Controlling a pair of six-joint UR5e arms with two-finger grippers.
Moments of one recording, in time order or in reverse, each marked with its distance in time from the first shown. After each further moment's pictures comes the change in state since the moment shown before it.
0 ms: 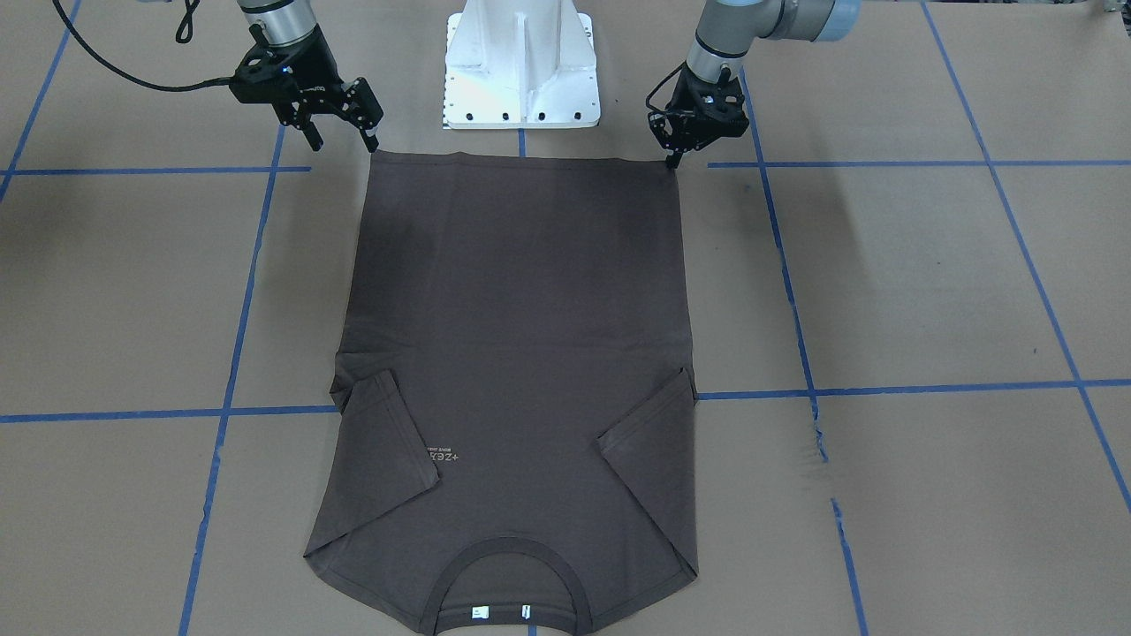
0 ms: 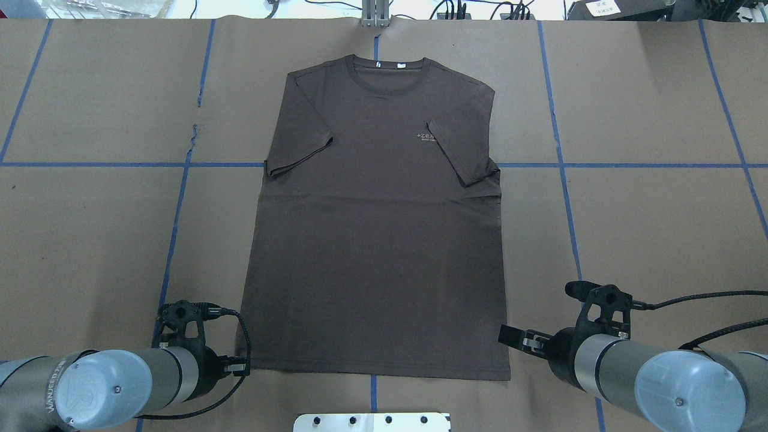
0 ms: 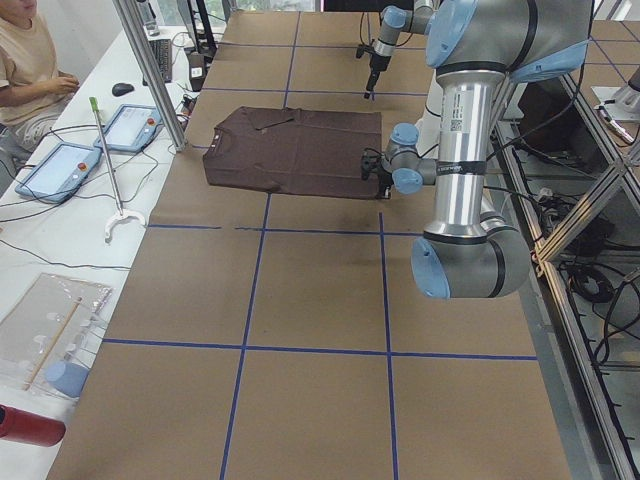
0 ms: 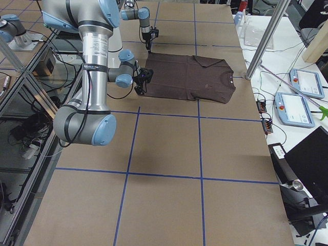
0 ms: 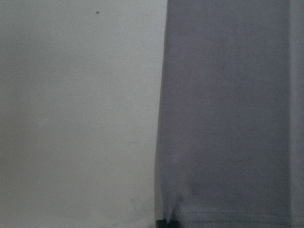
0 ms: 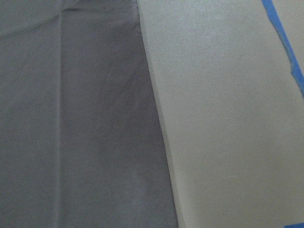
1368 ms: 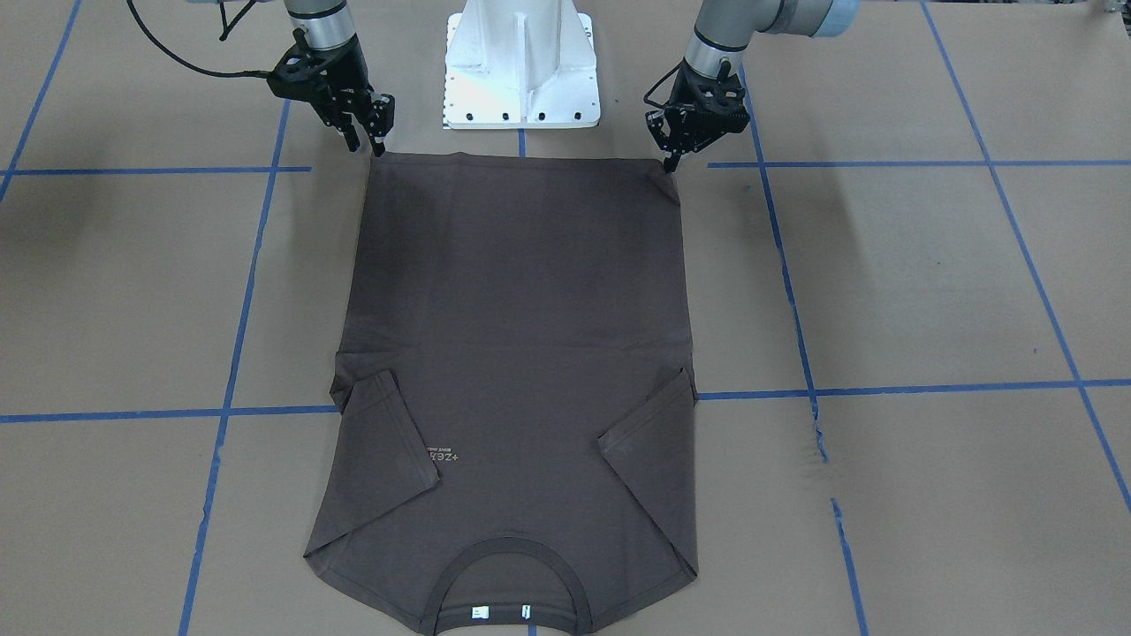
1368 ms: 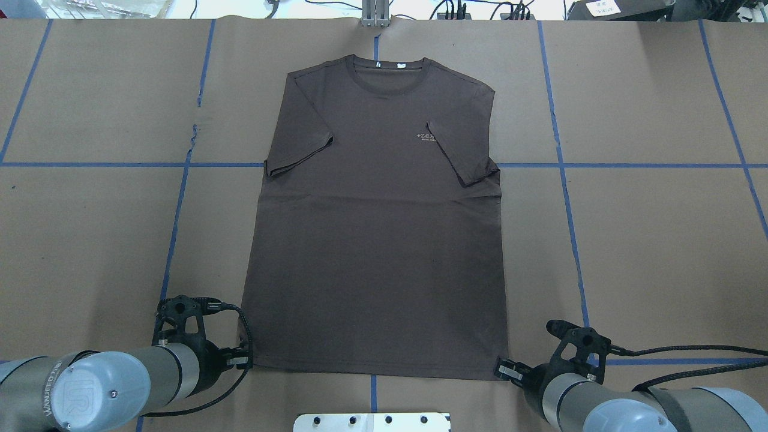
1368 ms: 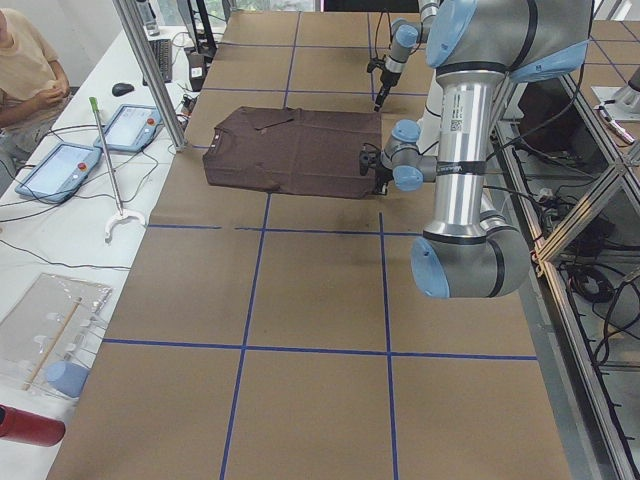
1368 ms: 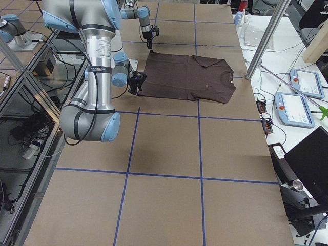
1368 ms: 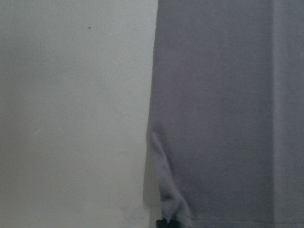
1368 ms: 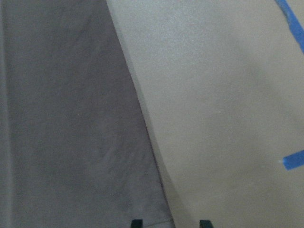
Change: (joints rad) left arm 0.000 -0.003 -0.019 0.000 0.067 0.001; right arm -0.134 0.086 -0.077 -0.129 -0.097 0.204
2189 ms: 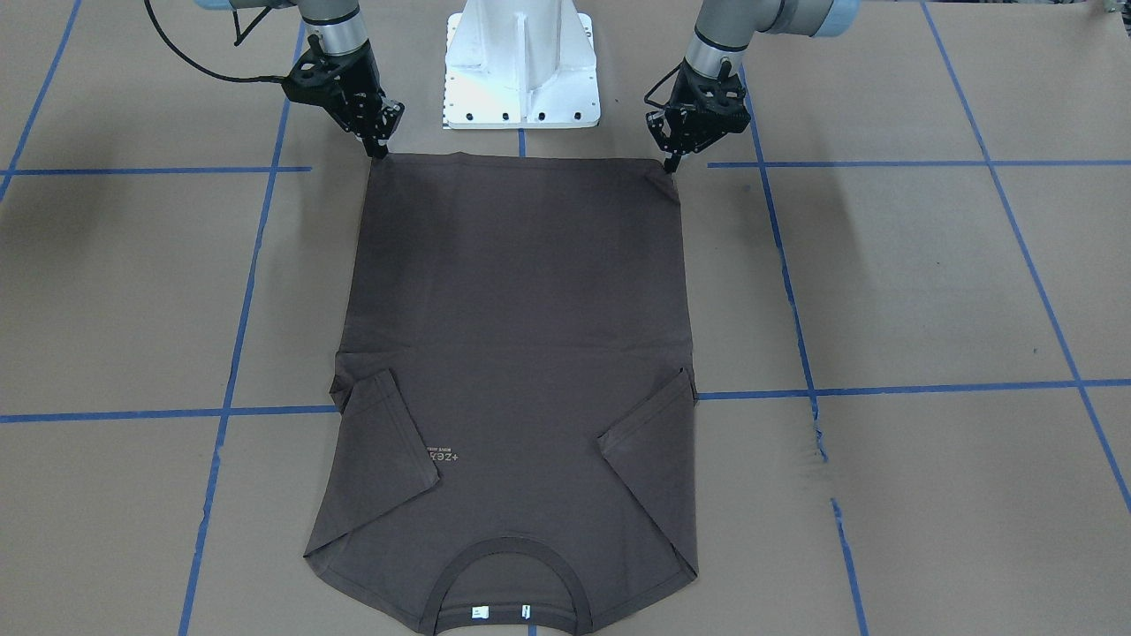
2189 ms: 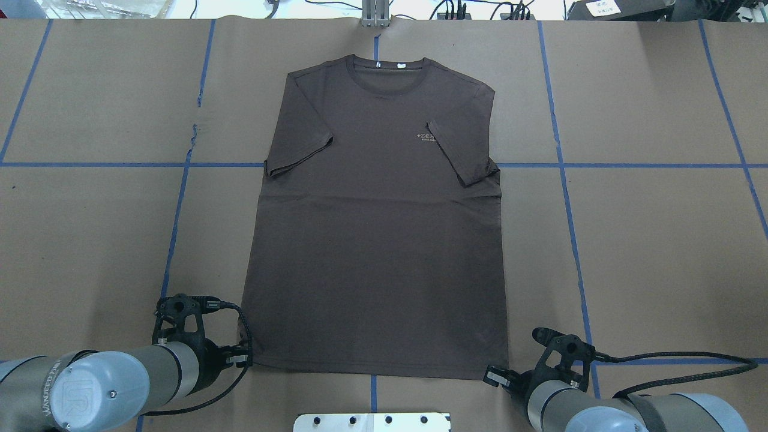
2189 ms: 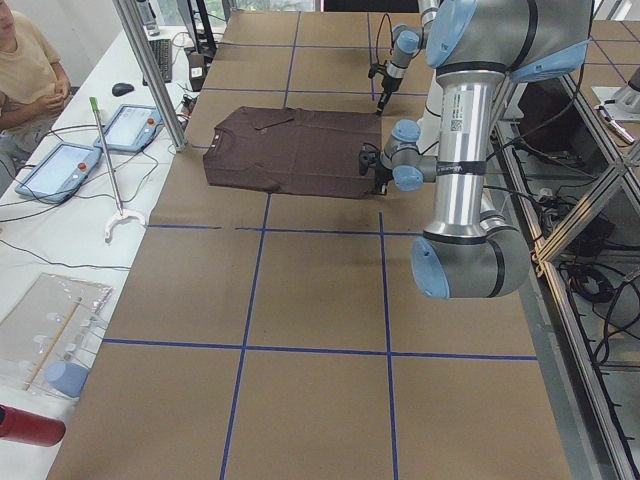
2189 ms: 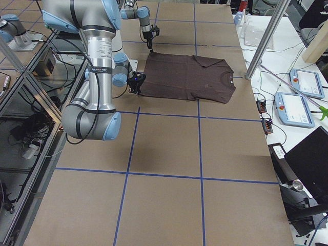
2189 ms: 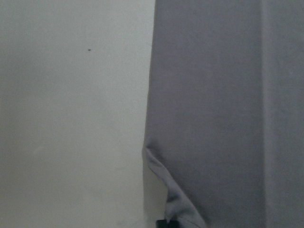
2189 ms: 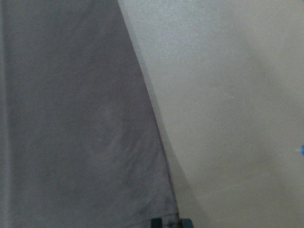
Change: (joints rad) left arm -0.001 0.000 -0.001 0.000 0.002 0.002; right arm -0.009 0.027 -0.029 -0.001 -0.006 -0.001
